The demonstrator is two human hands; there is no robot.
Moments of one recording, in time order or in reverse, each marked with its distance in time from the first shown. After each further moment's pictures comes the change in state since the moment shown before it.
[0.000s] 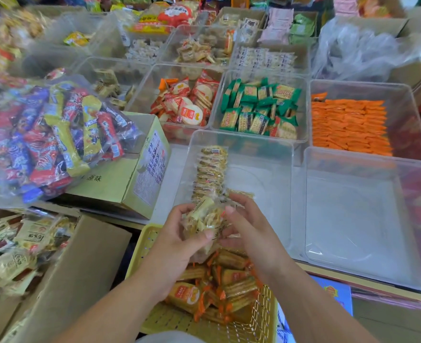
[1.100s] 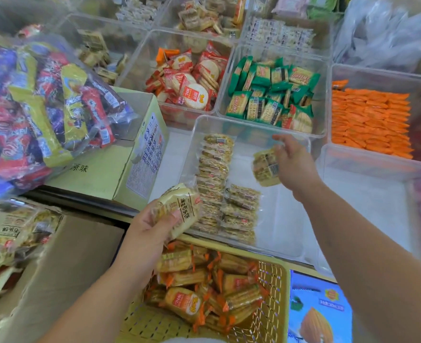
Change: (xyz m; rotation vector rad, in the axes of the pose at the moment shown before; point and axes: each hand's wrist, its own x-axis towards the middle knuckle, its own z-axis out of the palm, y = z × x) left_hand 0.043 -0.016 -0.051 -0.067 0.193 -0.034; right_hand 0.160 -0.037 -0.084 -0.750 0.408 -0.190
